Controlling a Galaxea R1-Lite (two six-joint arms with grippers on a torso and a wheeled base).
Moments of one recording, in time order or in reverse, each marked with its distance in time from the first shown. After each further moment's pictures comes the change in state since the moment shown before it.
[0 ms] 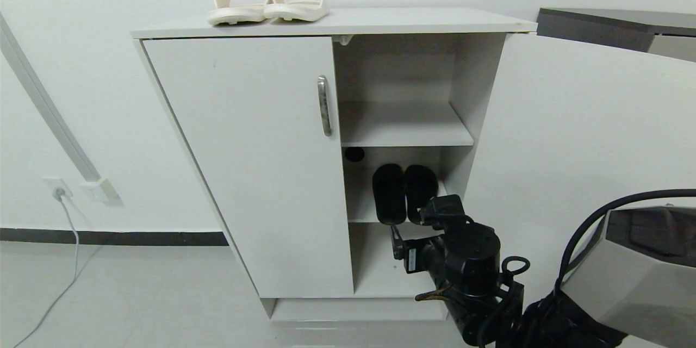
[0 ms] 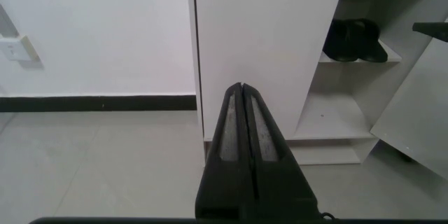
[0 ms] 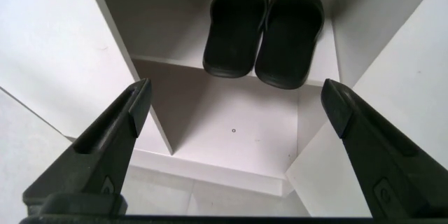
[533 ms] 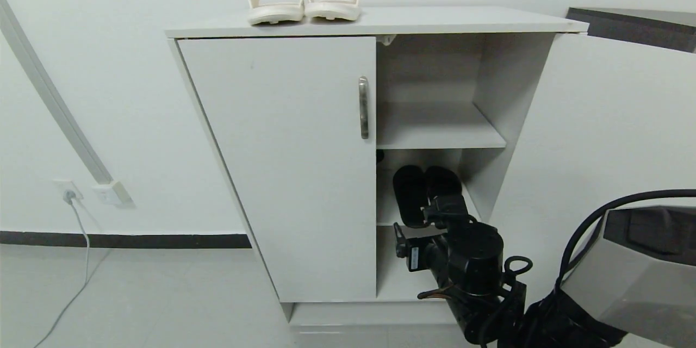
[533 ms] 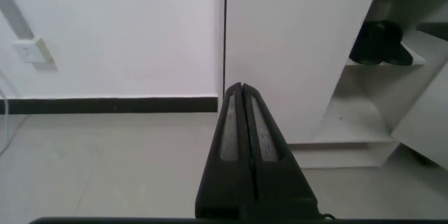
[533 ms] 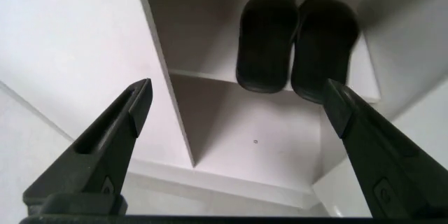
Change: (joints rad) left arm 0.000 0.000 0.000 0.000 -0.001 0.000; right arm -0.006 0.000 0.011 -0.023 0.003 0.001
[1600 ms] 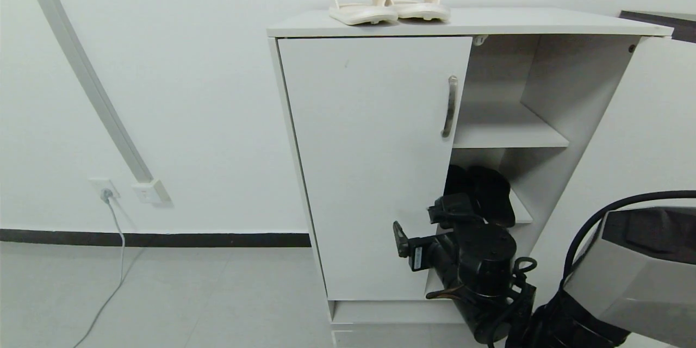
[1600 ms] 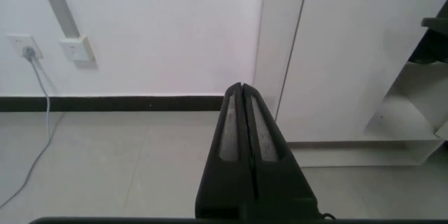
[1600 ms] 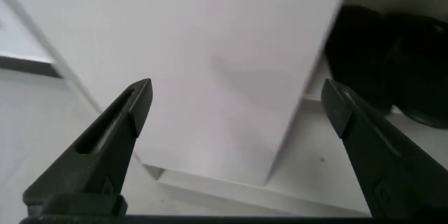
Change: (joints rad) left arm 0.000 0.000 0.000 -0.001 0.001 -0.001; right arm -0.038 0.004 0.041 -0.094 0.076 -0.023
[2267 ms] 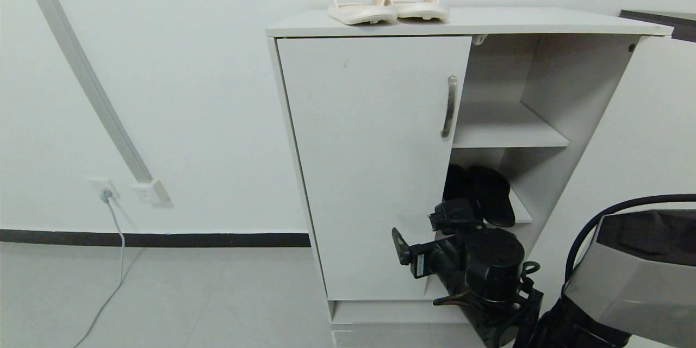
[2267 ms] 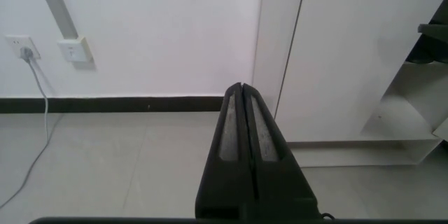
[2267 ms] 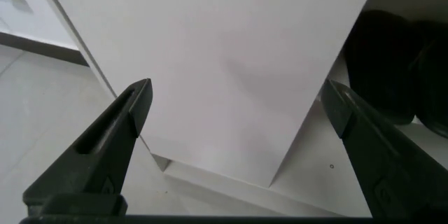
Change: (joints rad) left arm 0.000 0.000 0.000 0.000 0.000 0.000; right arm 0.003 0.008 0.042 -0.049 0.075 -0.023
